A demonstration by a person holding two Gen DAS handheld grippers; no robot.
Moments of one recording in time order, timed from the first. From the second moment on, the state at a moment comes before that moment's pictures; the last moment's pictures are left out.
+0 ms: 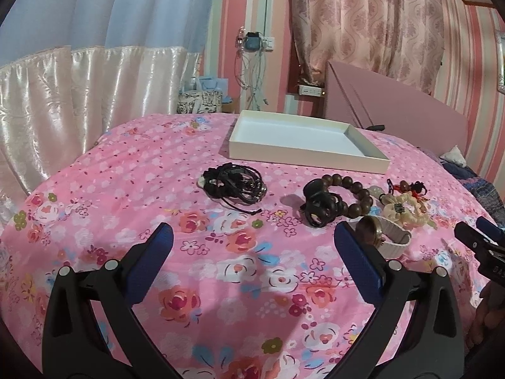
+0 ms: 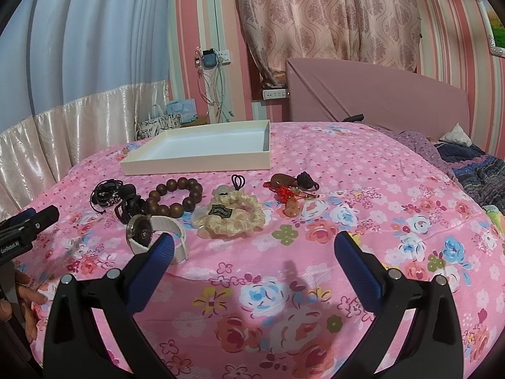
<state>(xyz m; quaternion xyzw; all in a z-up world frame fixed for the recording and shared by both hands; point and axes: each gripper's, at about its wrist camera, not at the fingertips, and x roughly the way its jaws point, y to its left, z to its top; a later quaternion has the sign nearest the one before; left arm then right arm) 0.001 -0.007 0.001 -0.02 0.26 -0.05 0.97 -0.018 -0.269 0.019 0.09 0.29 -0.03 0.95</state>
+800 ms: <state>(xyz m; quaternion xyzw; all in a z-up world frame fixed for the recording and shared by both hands) 0.012 0.001 -0.006 -0.03 0.29 -0.01 0.96 -0.020 -0.273 0.019 0.09 0.29 -0.03 0.95</state>
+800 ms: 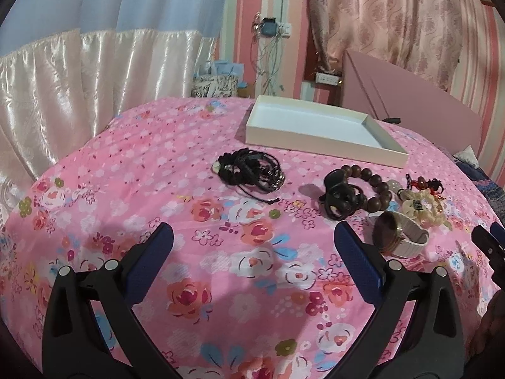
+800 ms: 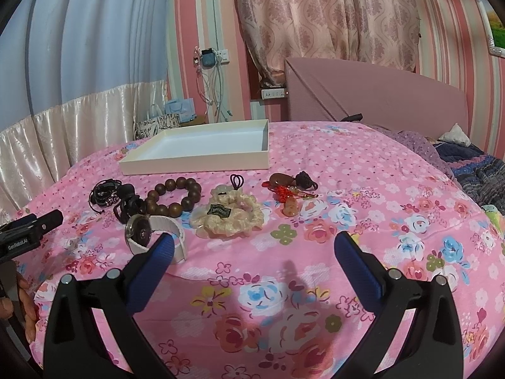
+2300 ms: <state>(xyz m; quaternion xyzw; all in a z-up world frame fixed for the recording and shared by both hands) 0.073 -0.138 -0.033 0.09 0.41 -0.06 0.90 0.015 -0.319 0.014 0.11 0.36 0.01 0.93</state>
